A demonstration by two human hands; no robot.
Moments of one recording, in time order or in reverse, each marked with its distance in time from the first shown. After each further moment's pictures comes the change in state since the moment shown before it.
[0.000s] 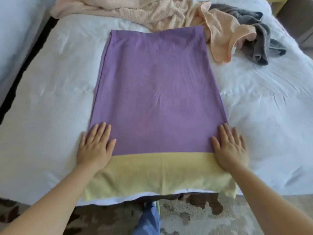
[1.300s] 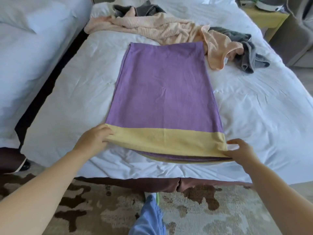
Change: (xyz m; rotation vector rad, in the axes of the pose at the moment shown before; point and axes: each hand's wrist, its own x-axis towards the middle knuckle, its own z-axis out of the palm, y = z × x) left_hand -0.108 -0.034 -0.071 -0.397 0.045 0.190; right_hand -0.094 0.047 -0.060 0.659 -0.133 0.304
